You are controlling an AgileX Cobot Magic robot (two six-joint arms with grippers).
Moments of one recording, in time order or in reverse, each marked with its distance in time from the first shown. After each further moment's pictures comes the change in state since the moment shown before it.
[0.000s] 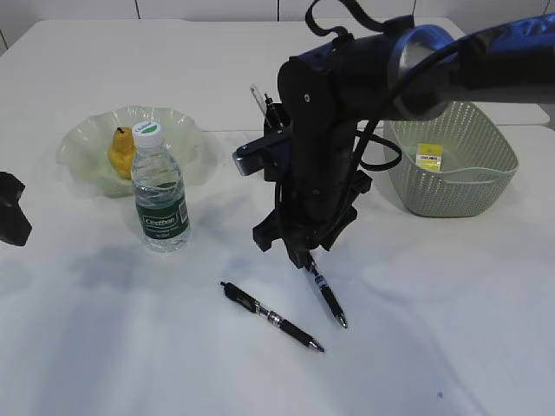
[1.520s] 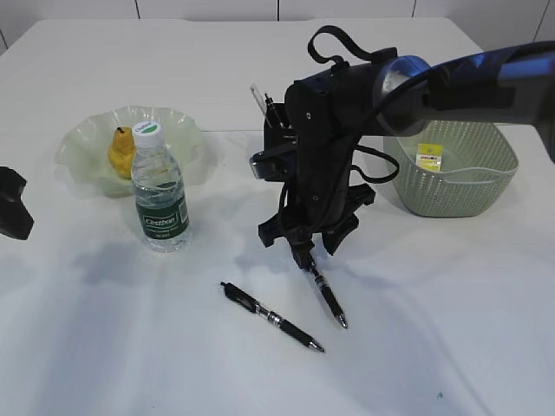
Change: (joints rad) left arm 0.000 0.000 0.000 0.000 -0.029 0.000; right arm -0.053 0.122 -0.075 0.009 -0.019 0.085
